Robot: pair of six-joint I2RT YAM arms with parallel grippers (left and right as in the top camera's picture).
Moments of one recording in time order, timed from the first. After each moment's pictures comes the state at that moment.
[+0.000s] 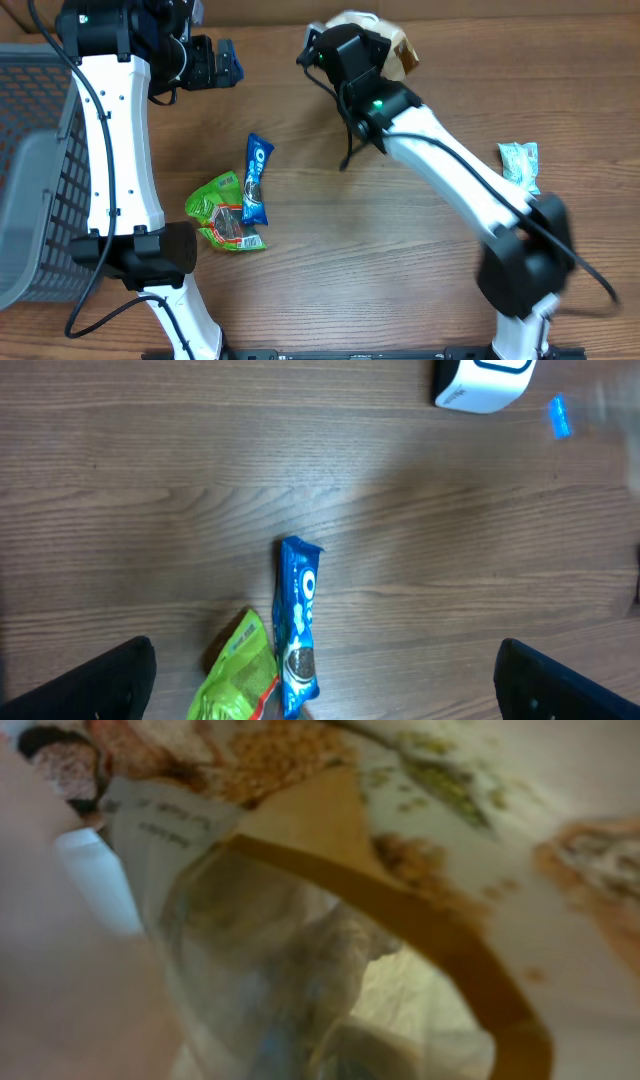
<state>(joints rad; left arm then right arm) 0.05 2.05 2.48 -1.60 0.23 -0.03 0.62 1.96 1.78 -0.47 0.61 -0.87</state>
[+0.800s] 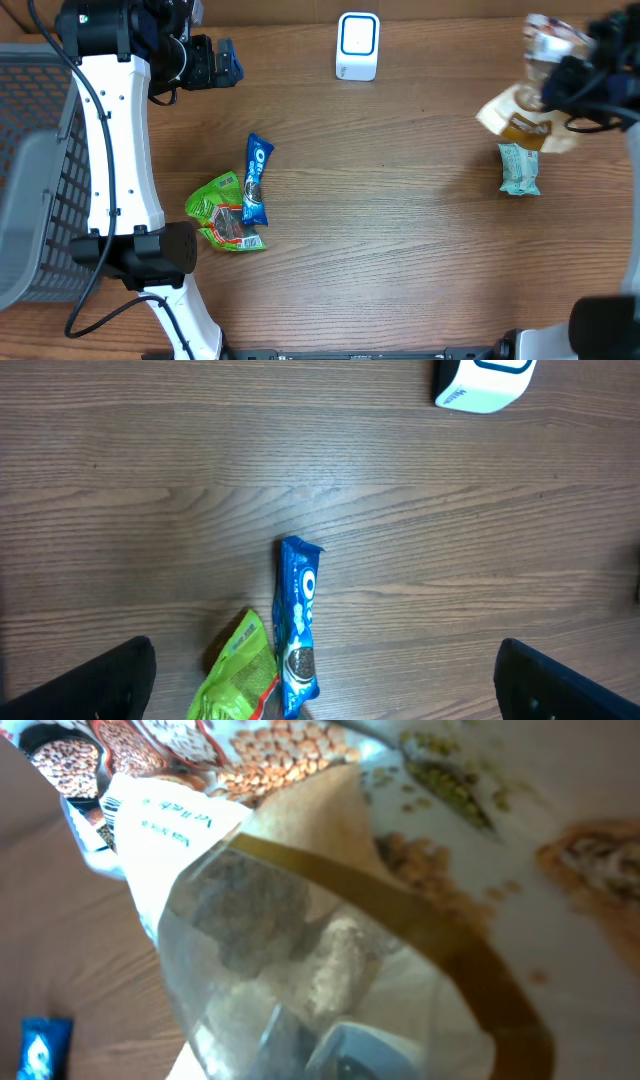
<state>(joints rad) 0.05 2.05 2.48 -1.60 0.23 -0.03 -0.24 1.66 1.73 -1.11 -0.25 0.24</state>
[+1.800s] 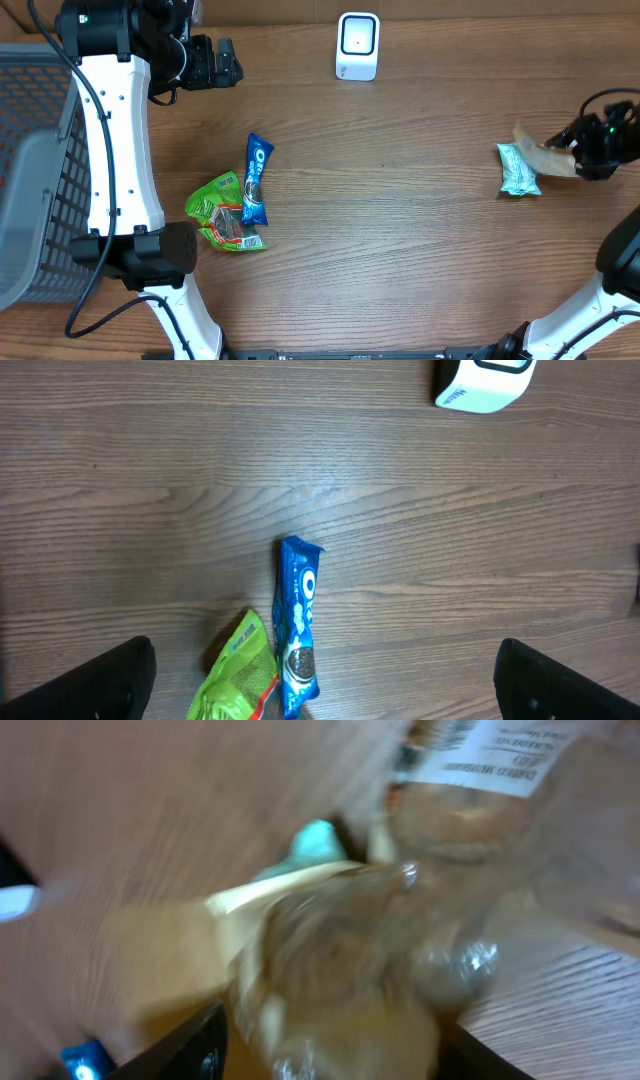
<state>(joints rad) 0.05 2.05 2.48 -1.60 0.23 -0.03 -0.51 2.00 1.64 -1.14 -0.46 0.26</state>
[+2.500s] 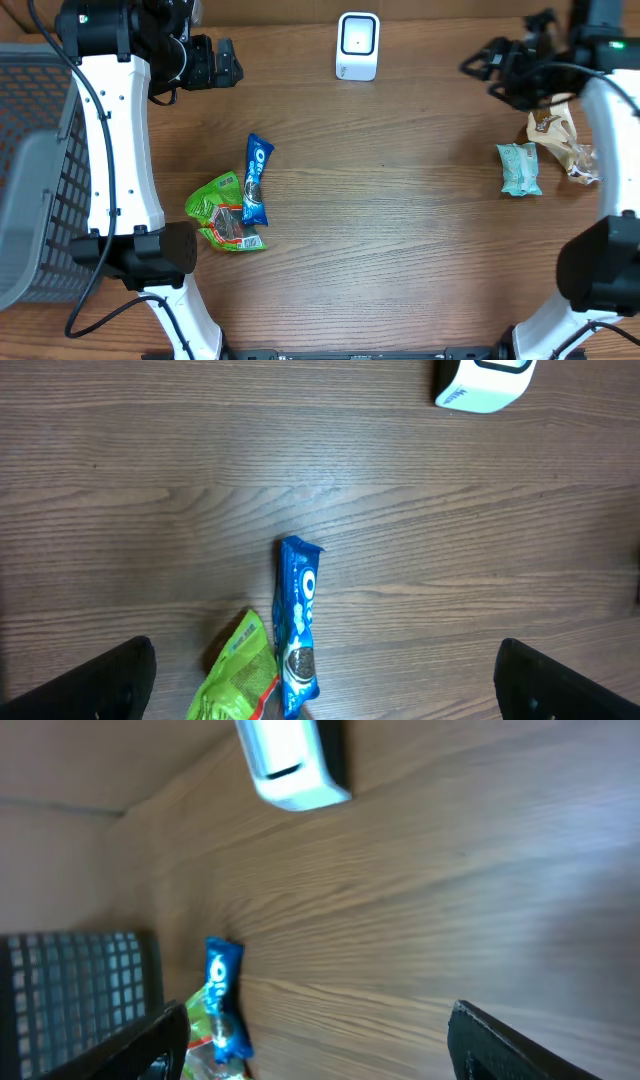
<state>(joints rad) 0.05 2.05 2.48 -1.60 0.23 -0.03 -0.05 1.89 1.84 -1.01 -0.64 0.34</state>
